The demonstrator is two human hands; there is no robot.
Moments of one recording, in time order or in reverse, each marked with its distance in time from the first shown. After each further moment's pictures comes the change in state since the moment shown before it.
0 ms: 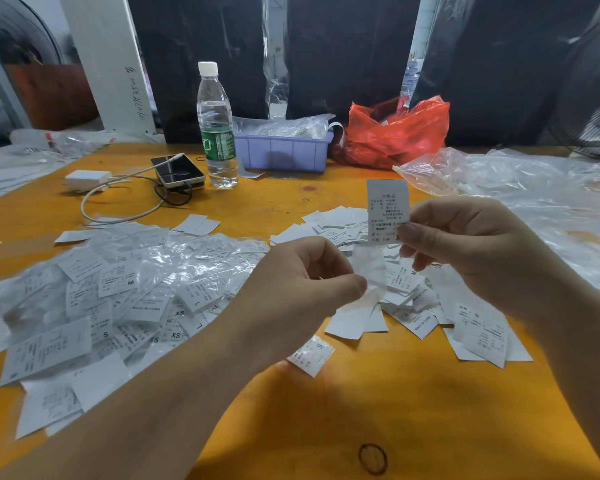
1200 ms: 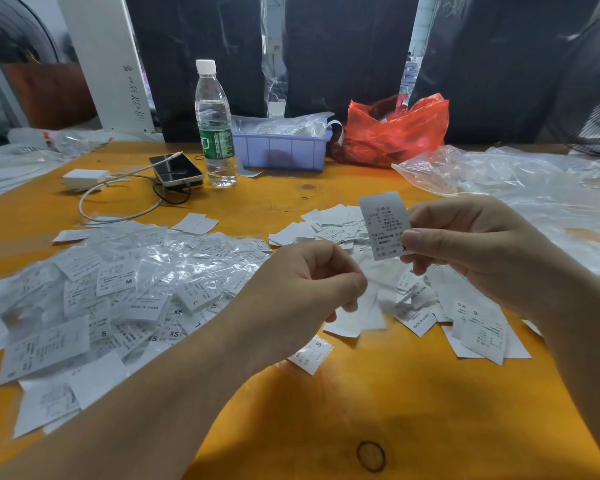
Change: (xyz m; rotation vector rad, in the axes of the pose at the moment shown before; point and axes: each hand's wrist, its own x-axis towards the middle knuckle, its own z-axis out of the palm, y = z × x) left_hand -0.004 0.009 0.002 -0.055 -0.087 -0.018; right_hand -0.002 -0.005 -0.006 0.132 -0.143 0.037
